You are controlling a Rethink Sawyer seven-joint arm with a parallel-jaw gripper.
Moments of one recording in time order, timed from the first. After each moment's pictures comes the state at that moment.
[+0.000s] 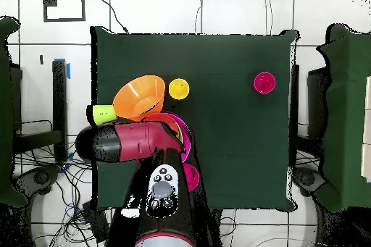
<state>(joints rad) 0.06 -0.73 -0.01 1.77 -0.04 0.54 2.25</state>
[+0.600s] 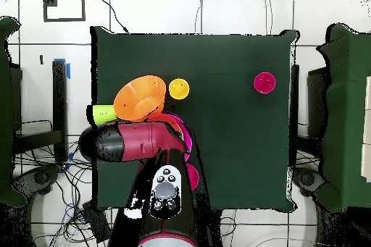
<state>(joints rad) 0.05 -0.73 -0.02 1.77 -0.04 0.54 2.25</state>
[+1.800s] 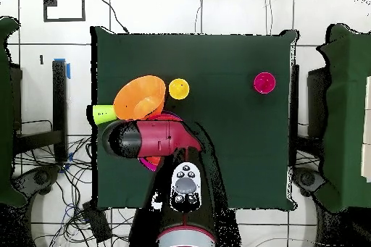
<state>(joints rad) -0.01 -0.71 -0.02 1.78 -0.04 0.54 2.25</state>
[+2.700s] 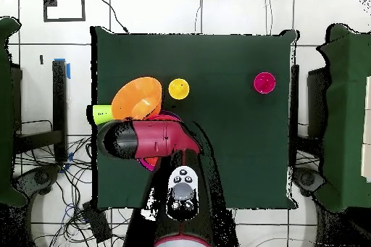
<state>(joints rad) 0.00 -0.76 -0.02 1.78 -0.03 0.54 2.25</state>
